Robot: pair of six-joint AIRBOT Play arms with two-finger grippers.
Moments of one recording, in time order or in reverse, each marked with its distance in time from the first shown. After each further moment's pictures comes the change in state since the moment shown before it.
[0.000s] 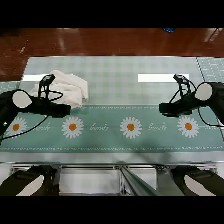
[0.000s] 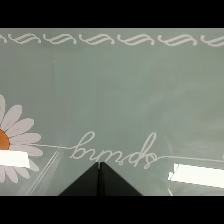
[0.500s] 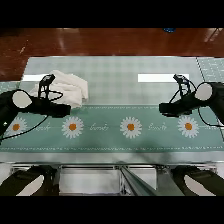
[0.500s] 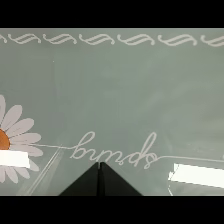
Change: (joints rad) left arm 0.000 0.000 0.000 0.000 -0.002 -0.002; right arm 0.000 0.000 0.000 0.000 0.000 0.000
